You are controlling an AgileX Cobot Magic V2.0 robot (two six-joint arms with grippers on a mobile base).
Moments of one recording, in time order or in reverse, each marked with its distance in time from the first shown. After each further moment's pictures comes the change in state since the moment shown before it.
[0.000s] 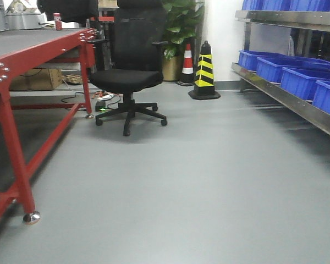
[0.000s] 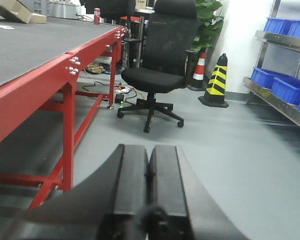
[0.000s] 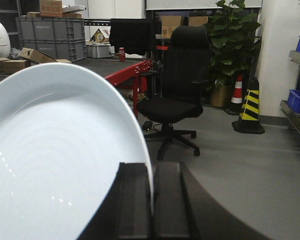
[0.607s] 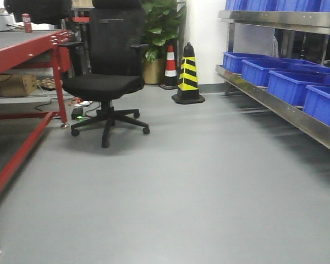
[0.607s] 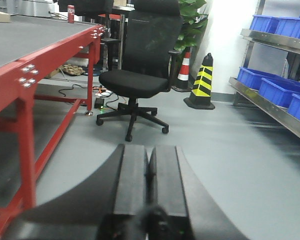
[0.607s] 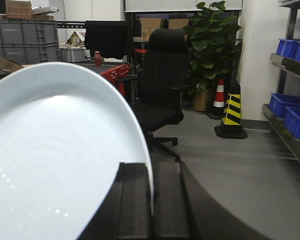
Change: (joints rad) left arm 0.000 0.000 0.000 0.000 0.000 0.000; right arm 0.000 -0.001 0.000 0.000 -0.007 0.000
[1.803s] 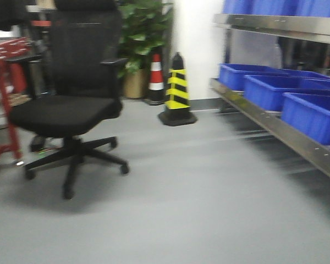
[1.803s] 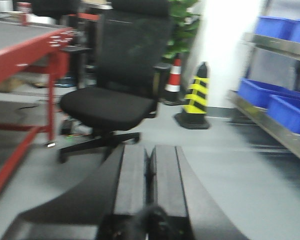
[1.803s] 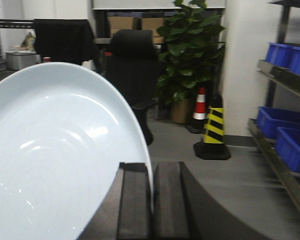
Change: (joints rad) left arm 0.000 0.000 0.000 0.000 0.000 0.000; right arm 0.000 0.000 0.000 0.000 0.000 0.000
